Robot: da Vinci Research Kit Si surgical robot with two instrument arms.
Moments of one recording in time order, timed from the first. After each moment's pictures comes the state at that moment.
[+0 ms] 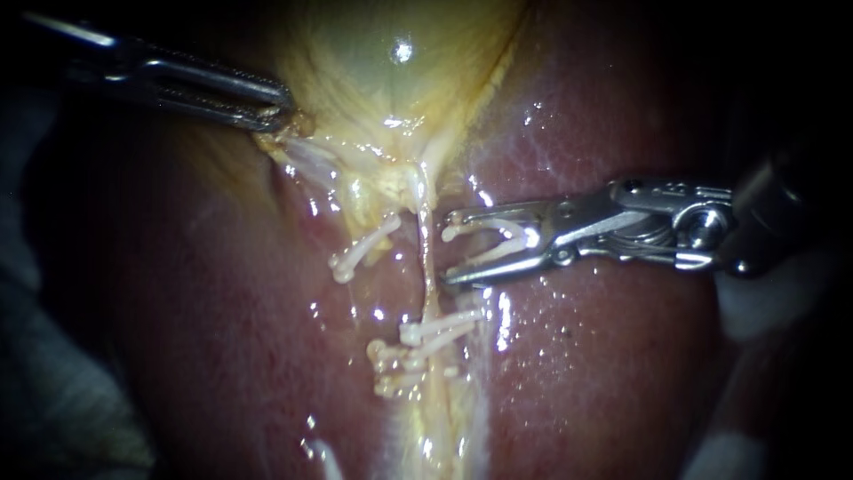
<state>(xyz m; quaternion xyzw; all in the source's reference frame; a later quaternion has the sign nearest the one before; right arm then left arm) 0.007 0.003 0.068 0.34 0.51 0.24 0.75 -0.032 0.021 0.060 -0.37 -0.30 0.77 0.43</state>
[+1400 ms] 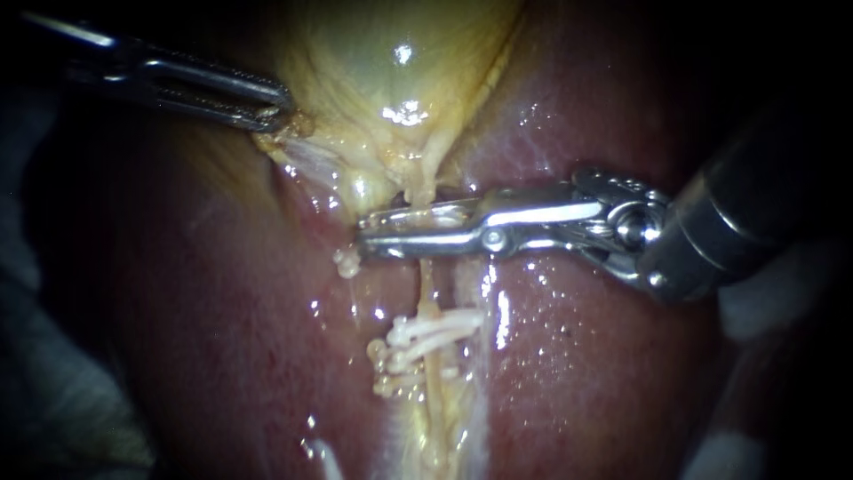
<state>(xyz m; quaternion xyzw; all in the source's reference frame) 0.011 0.004 0.063 0.44 0.56 0.35 0.61 -0.032 0.021 0.060 -0.37 -0.30 0.77 0.43</state>
